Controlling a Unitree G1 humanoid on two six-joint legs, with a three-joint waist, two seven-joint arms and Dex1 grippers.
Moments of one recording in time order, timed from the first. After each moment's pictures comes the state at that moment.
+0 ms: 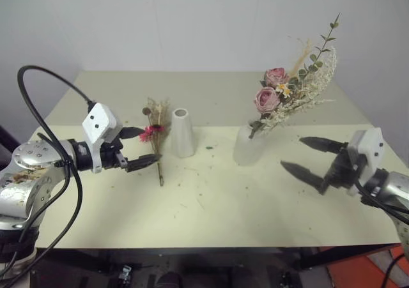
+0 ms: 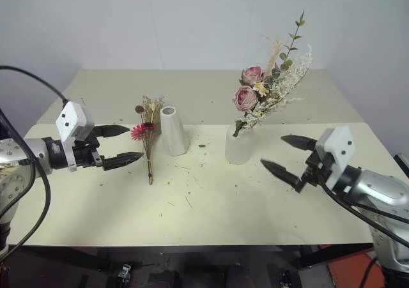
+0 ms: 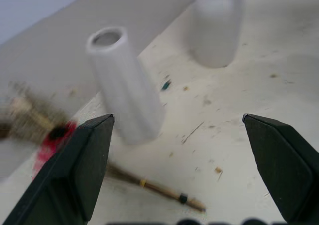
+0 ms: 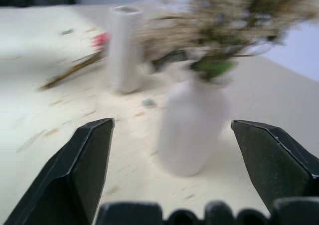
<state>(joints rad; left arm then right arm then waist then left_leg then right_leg) -0.39 0.91 0.25 -0.38 -0.56 0.86 -0.81 -0.08 -0.85 -0.38 -0.49 0.66 0.45 0.88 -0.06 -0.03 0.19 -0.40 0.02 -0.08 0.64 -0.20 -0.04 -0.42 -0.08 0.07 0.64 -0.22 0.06</state>
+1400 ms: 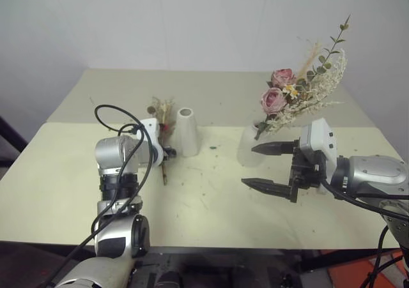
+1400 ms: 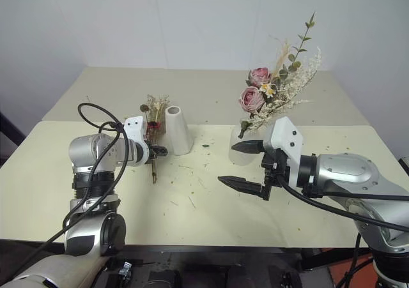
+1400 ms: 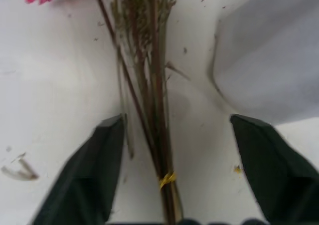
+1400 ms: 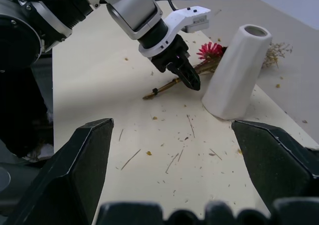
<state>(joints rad) -0.92 0.18 0.33 0.21 -0.24 1.44 0.02 -0.38 -0.90 -0.12 -0.62 0.80 0.74 0.80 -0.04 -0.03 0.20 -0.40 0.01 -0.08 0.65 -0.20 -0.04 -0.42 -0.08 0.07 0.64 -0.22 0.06</state>
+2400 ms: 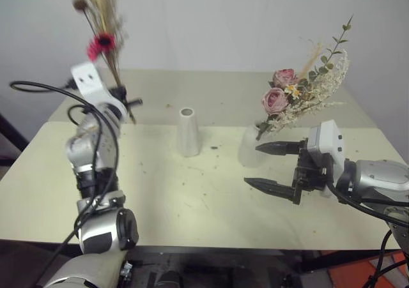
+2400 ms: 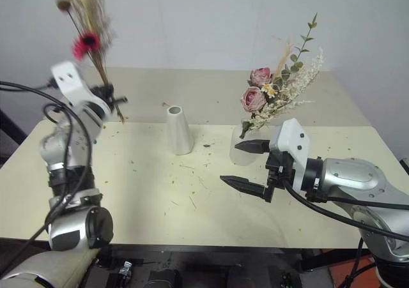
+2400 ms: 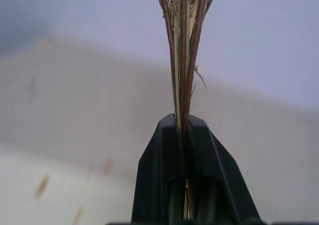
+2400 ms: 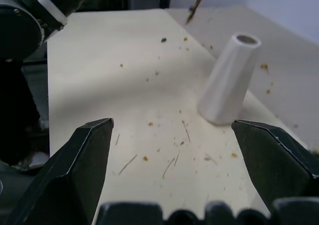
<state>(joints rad) -0.99 0.32 0.48 0.24 -0.33 0.57 -0.15 -0.33 -0.88 -0.19 -0.67 0.81 0.72 0.77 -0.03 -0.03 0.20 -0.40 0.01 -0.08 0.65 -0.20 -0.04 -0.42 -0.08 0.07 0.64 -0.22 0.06</state>
